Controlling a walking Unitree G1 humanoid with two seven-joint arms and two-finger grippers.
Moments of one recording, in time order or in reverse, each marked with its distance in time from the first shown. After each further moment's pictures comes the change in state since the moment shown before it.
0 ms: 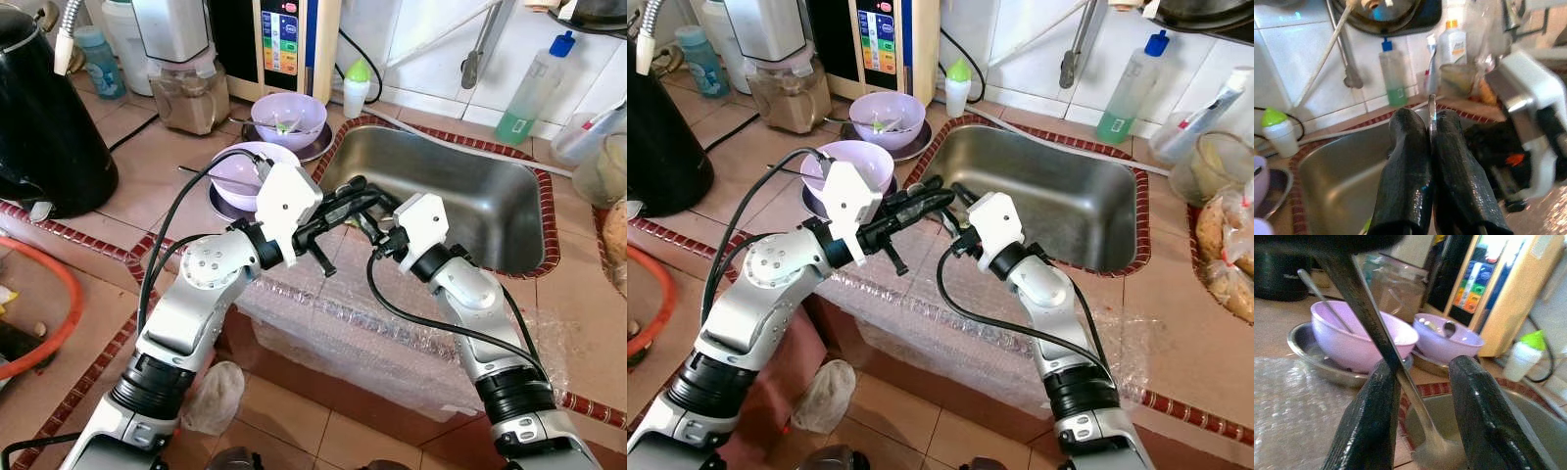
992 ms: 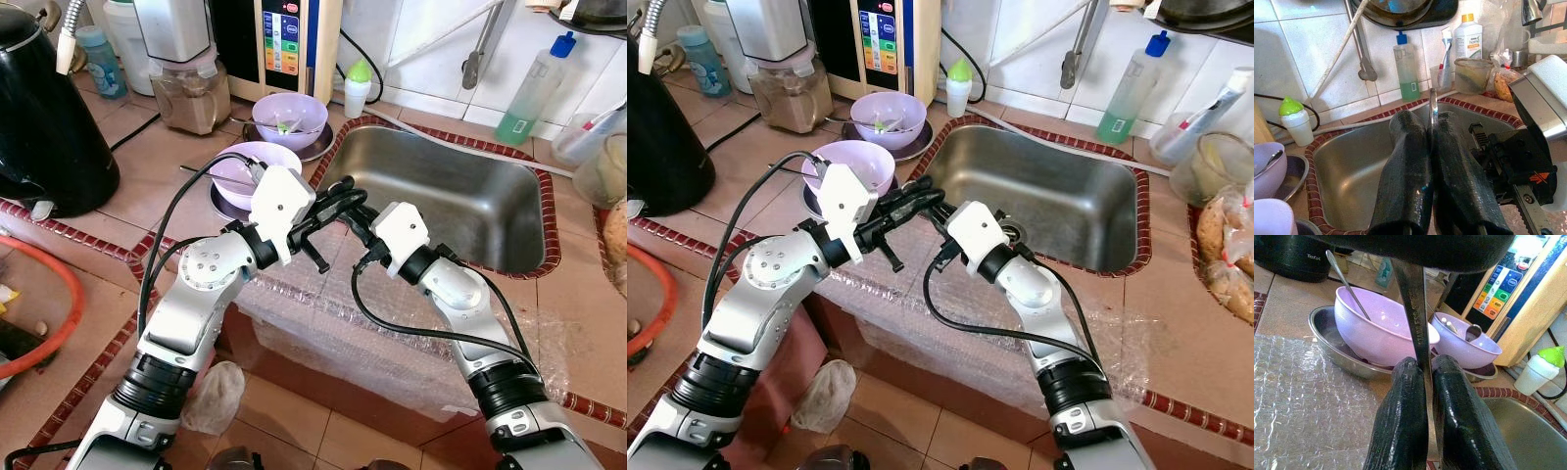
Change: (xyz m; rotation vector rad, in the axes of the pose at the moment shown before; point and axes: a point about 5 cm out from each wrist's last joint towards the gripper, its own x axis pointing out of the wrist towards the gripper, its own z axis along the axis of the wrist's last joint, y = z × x) left arm -0.001 0.004 -0.006 -0.012 0.005 0.044; right arm 0.009 0.010 -0.004 -0.122 0.018 0.056
